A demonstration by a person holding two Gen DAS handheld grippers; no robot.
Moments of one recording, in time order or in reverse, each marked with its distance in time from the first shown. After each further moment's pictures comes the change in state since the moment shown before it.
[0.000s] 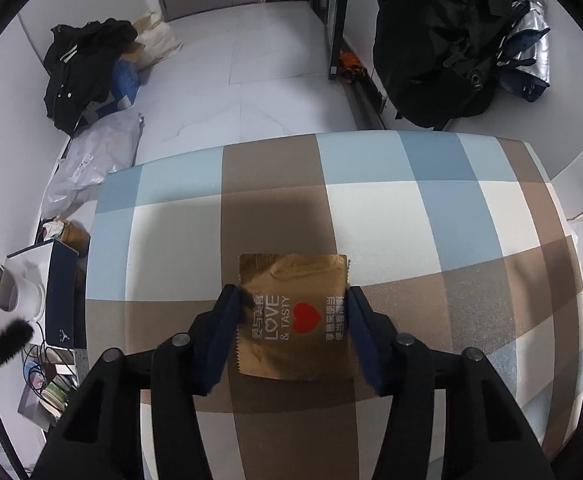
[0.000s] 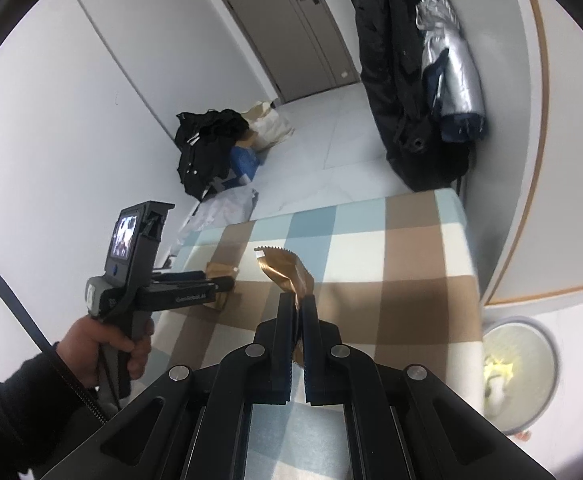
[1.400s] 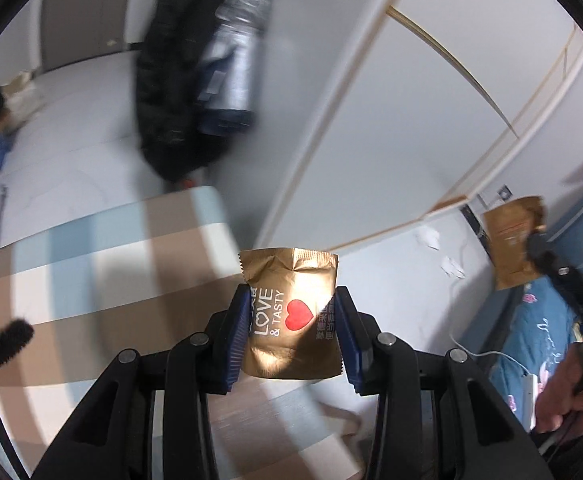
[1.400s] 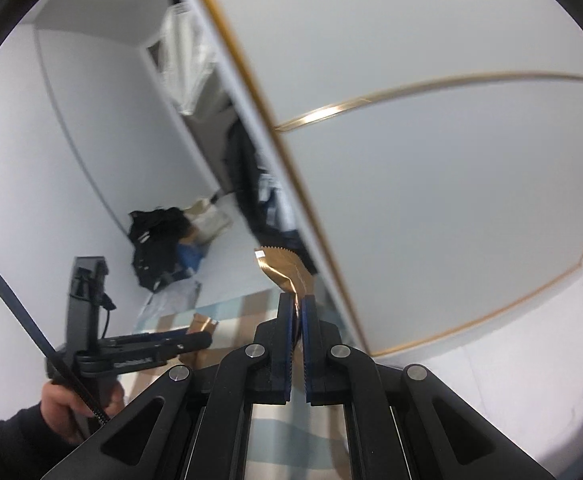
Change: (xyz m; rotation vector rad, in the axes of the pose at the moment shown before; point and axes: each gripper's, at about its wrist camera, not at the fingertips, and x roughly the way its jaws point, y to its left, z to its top) left arm -0.088 -0.236 0.016 0.174 -0.129 -0.474; right arm -0.199 -0.146 0.002 0.141 -0.298 -0.164
